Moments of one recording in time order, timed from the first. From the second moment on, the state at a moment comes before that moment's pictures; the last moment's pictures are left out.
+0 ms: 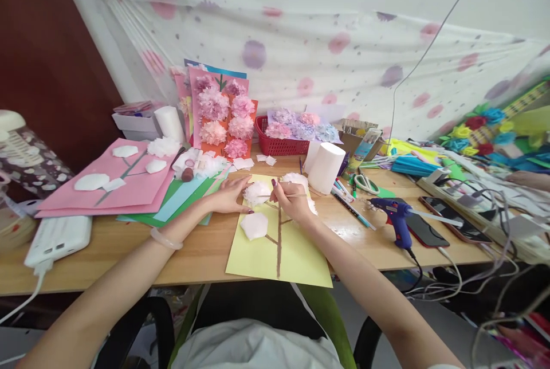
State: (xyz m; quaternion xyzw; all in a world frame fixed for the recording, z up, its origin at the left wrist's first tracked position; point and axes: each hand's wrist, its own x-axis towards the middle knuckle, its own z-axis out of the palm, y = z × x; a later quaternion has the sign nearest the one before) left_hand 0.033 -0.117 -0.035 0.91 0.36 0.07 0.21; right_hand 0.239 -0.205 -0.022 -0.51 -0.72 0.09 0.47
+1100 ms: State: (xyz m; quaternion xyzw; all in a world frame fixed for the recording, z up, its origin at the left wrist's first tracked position) left_hand 0.033 -0.114 -0.035 0.90 0.36 0.09 0.25; right_hand 0.225 -0.192 0.016 -0.57 -0.66 0.13 0.48
